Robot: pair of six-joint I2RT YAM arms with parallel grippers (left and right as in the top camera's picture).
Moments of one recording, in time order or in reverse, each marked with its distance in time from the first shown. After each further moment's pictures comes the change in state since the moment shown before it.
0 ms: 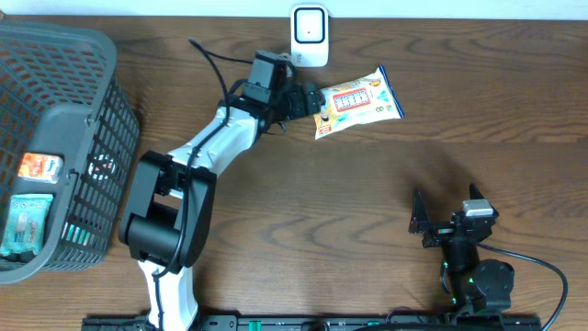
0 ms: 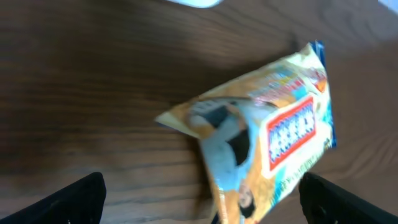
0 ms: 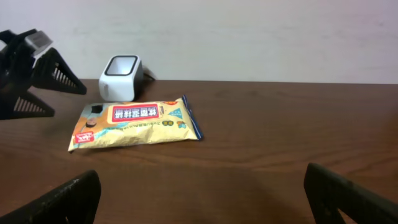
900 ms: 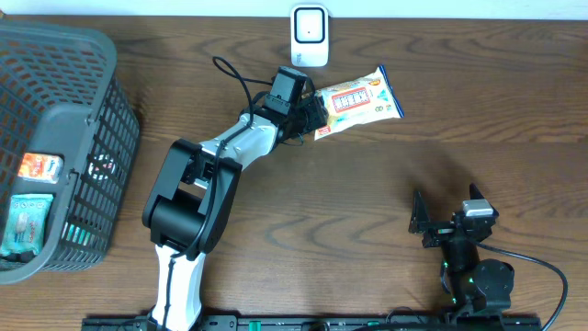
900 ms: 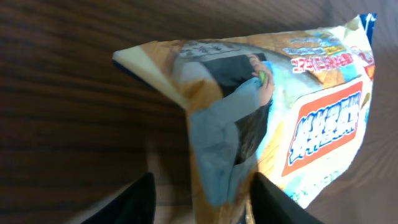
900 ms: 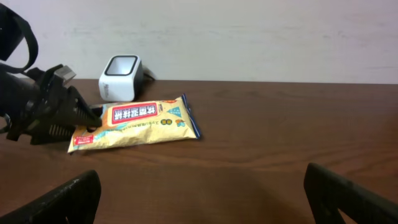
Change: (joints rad) left arm -0.072 0.121 0.003 0.076 0.004 -0.183; right arm 0.000 0.000 0.000 0.000 0.000 0.000
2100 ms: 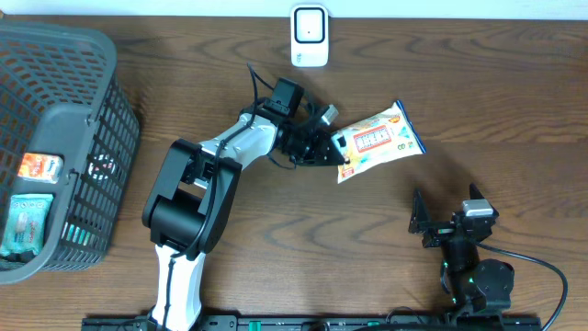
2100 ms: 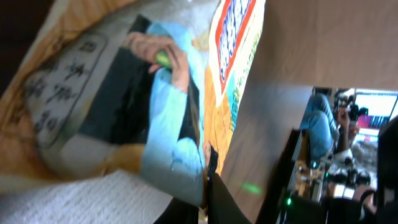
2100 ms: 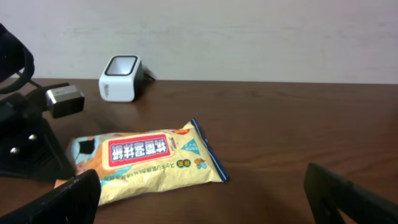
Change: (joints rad) left arm 0.001 0.000 0.000 -0.341 0.668 0.546; right arm 0.000 0.000 0.000 0.000 0.000 0.000
